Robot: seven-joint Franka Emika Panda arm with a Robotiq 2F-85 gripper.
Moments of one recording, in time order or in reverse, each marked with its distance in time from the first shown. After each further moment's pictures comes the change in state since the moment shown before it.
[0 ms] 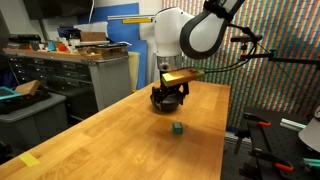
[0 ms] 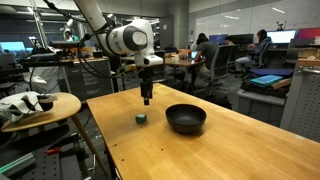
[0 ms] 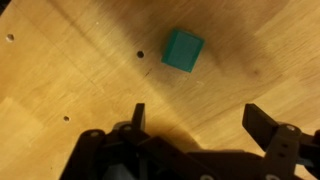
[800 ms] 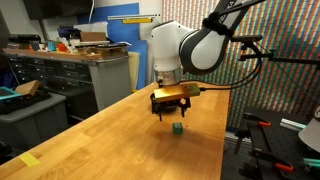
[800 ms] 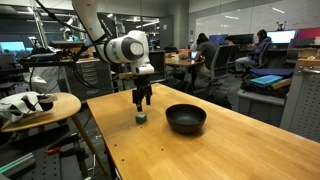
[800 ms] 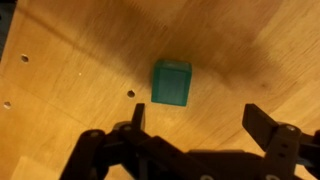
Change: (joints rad) arm 0.112 0.083 -0.059 0.010 -0.018 0.038 0.327
